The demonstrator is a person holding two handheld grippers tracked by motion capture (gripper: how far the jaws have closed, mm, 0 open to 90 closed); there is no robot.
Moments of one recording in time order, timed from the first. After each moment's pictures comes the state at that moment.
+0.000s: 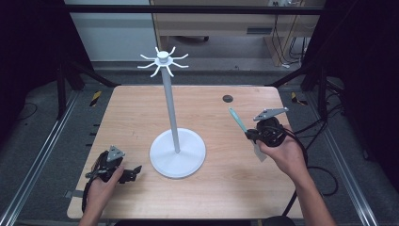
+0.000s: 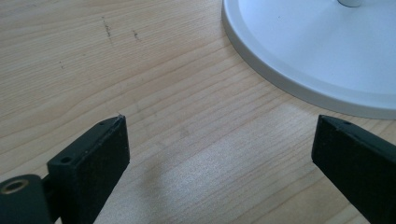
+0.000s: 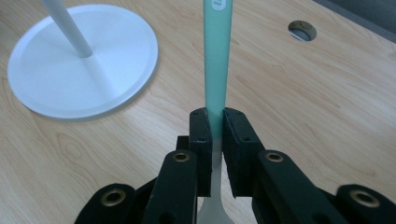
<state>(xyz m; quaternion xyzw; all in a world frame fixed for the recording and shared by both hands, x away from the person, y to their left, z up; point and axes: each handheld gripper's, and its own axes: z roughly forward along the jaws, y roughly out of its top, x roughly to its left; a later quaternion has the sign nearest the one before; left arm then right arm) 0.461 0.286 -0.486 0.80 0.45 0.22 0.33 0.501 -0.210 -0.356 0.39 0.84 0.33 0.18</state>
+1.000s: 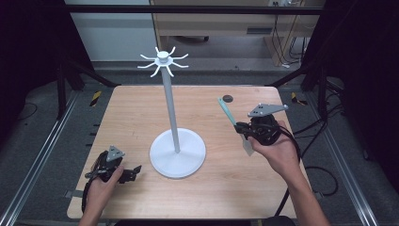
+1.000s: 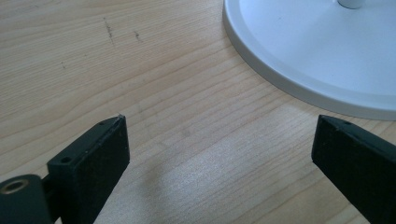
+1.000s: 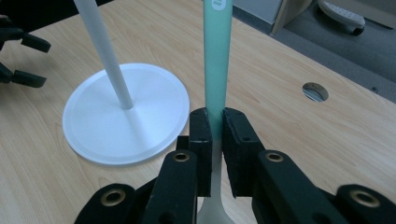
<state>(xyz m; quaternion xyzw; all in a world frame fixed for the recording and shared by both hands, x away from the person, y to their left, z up) 0.460 0.286 -0.486 0.80 0.45 0.22 0.34 0.485 -0.182 -0.323 0.35 0.82 0.41 0.20</state>
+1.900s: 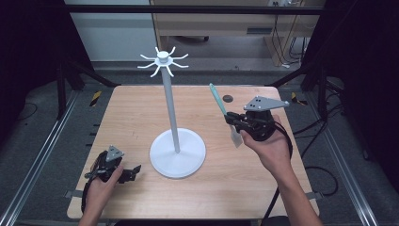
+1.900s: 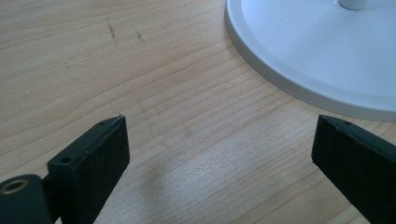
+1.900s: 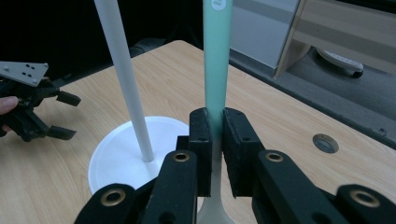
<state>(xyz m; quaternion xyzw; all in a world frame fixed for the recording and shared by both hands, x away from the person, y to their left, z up) 0.460 0.288 -0.485 0.80 0.45 0.22 0.34 0.476 -0.159 -0.294 0.32 0.78 0.48 0.22</state>
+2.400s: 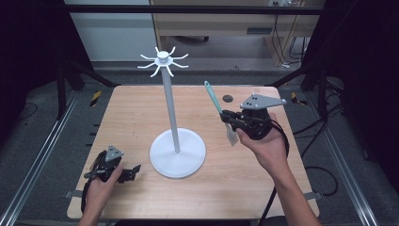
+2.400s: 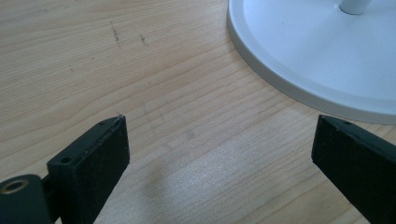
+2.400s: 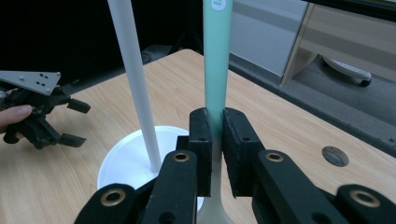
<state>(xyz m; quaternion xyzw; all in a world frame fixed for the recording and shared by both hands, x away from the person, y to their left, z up) 0.460 0.289 -0.484 0.79 0.45 0.22 0.34 0.475 -0.149 -0.286 0.31 0.78 0.50 0.21</state>
